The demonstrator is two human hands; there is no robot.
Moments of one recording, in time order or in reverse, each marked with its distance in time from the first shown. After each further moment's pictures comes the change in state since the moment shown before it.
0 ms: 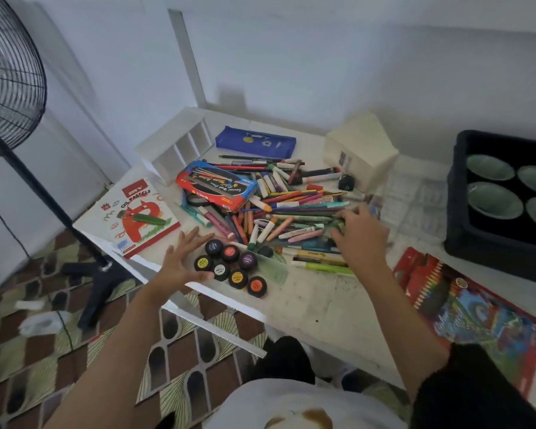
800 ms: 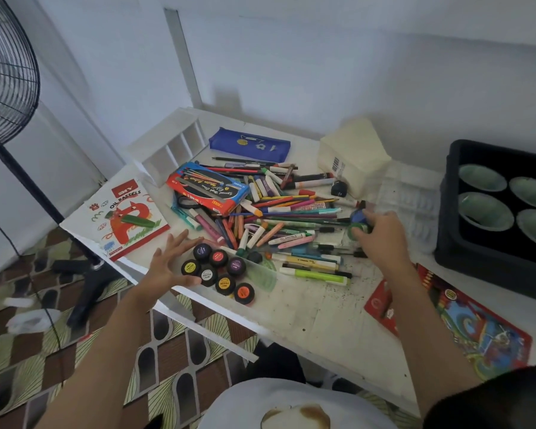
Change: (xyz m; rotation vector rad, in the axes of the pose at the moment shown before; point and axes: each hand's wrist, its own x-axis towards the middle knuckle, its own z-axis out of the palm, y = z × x) left_hand 0.002 0.004 0.003 -0.067 0.027 0.013; right_hand 0.021 0.047 -0.016 0.342 -0.070 0.169
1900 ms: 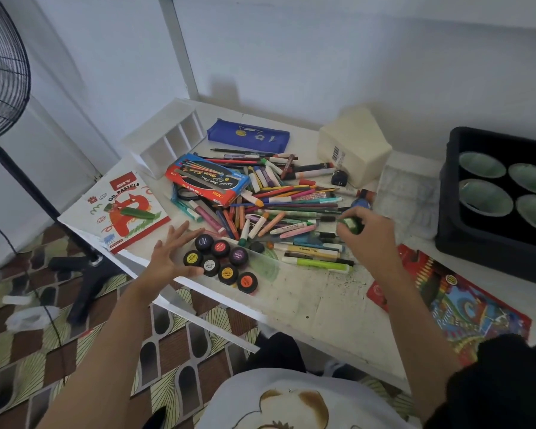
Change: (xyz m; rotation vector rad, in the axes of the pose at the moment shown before) left_hand -0.002 0.001 0.000 0.020 0.002 -0.008; right_hand -0.036 -0.013 0.009 0.237 0.030 -0.202
